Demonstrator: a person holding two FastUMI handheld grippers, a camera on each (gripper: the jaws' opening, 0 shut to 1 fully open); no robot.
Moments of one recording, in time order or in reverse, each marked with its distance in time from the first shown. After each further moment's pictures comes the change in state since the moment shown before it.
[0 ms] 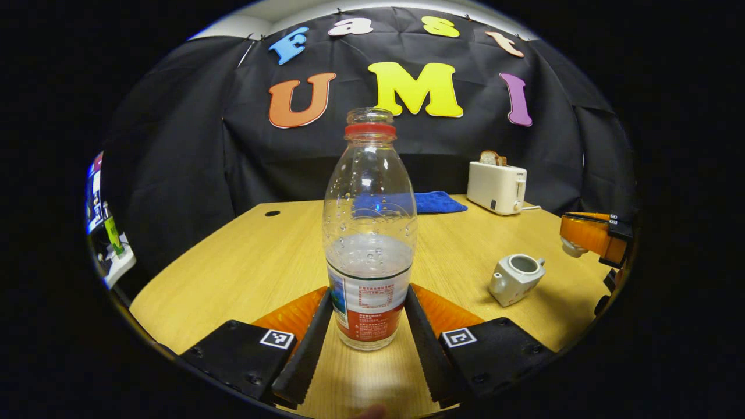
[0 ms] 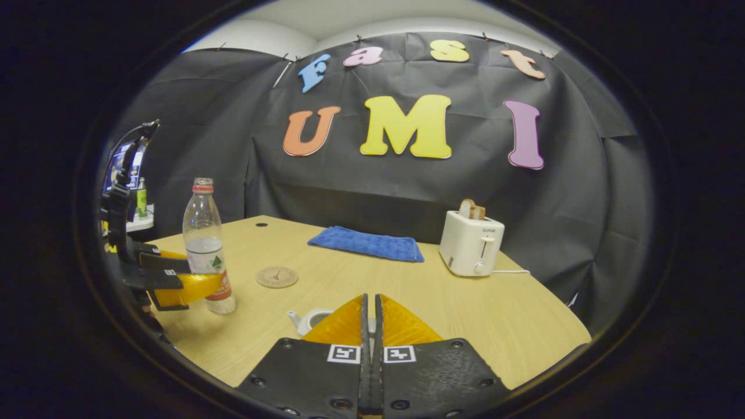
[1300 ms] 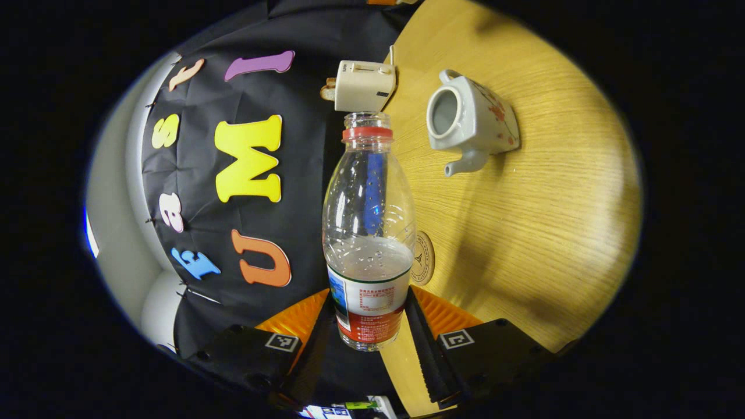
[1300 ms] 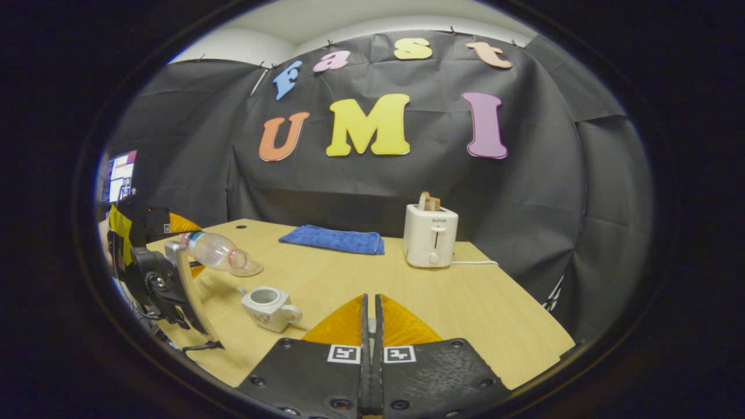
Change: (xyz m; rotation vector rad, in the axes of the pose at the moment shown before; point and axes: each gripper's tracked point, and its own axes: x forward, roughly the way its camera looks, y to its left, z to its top) left arm 0.000 -0.028 0.019 1.447 0.042 0.212; right arm -0.038 -0.102 -0.022 0.060 0.001 -0.063
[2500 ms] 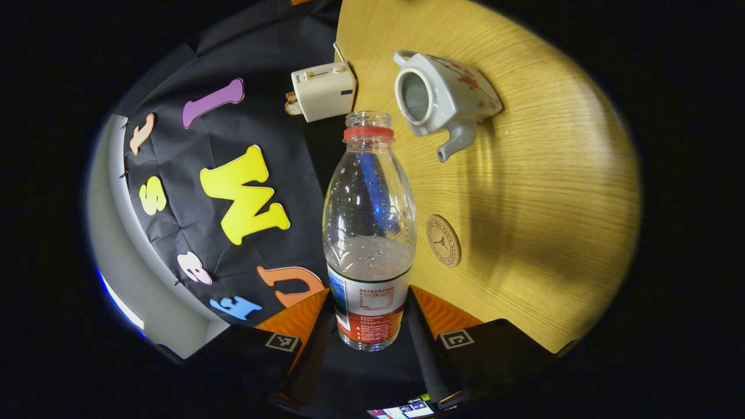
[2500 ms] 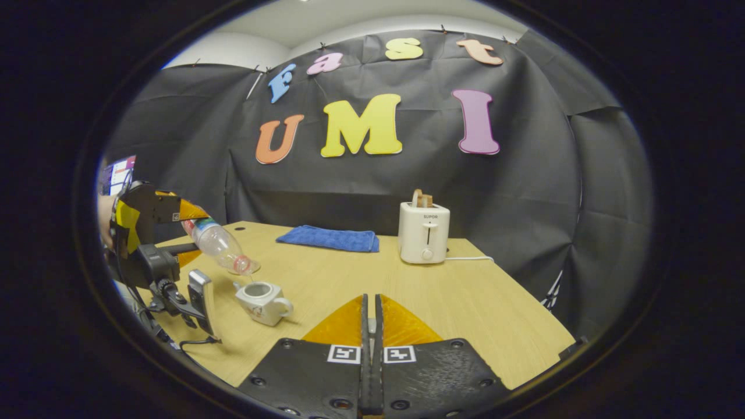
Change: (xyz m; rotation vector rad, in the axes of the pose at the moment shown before) left arm -0.001 0.026 0.007 0.307 0.042 0.035; right arm -0.009 -0.012 -0.006 0.018 -0.008 0.007
